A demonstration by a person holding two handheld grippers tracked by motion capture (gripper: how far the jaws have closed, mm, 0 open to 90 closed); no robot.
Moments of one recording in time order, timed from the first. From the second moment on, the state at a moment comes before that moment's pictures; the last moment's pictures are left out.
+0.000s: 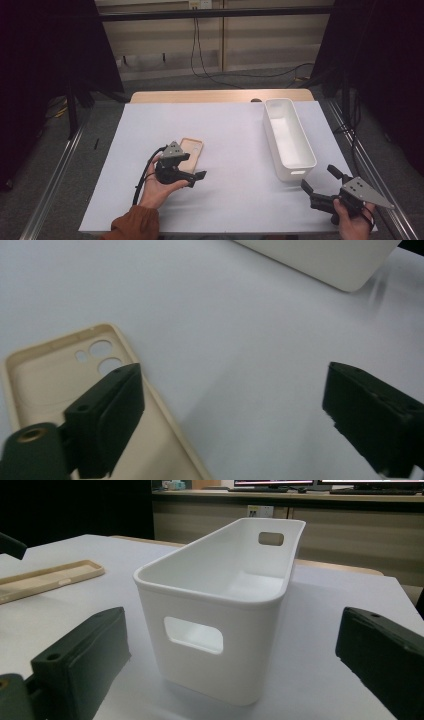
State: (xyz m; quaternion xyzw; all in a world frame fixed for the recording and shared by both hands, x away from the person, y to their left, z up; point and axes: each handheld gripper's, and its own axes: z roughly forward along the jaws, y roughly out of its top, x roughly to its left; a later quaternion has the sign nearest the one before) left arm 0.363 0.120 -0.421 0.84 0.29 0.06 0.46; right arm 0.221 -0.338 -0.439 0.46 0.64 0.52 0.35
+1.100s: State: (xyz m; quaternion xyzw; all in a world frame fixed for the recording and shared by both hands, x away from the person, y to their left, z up) left arm 0.380 0.184 -0.403 0.80 0.38 0.12 0.45; right arm 0.222 -0.336 -0.439 0.45 0.64 0.52 0.35
